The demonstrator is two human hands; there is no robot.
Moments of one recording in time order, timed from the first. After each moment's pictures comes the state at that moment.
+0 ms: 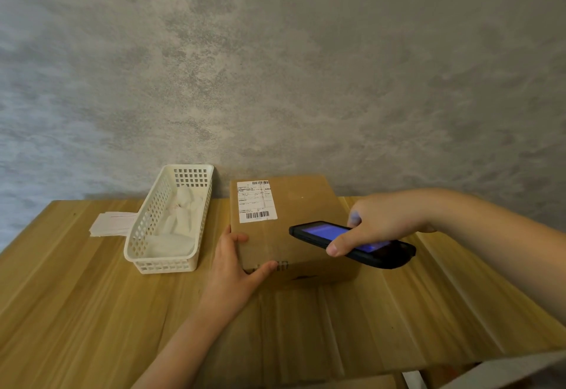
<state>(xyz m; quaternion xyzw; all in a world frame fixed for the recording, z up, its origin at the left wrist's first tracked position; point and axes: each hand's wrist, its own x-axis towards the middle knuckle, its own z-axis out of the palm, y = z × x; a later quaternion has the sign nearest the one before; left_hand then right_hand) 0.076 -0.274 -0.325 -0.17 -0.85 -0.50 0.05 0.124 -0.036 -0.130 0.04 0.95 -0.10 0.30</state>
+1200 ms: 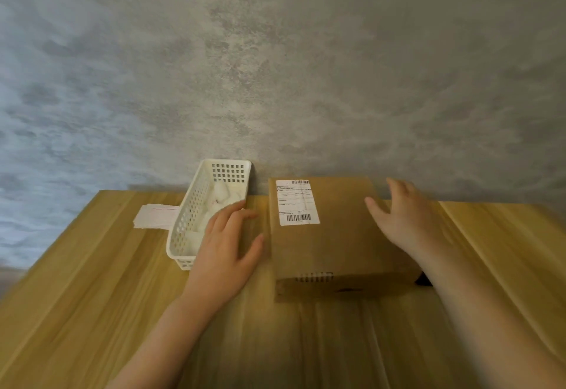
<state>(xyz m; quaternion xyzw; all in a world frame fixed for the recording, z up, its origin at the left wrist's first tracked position) 0.050 -0.332 -0.279 -0.20 -0.90 -0.36 0.15 0.059 -0.027 -0.233 0.18 0.97 -0.12 -0.12</state>
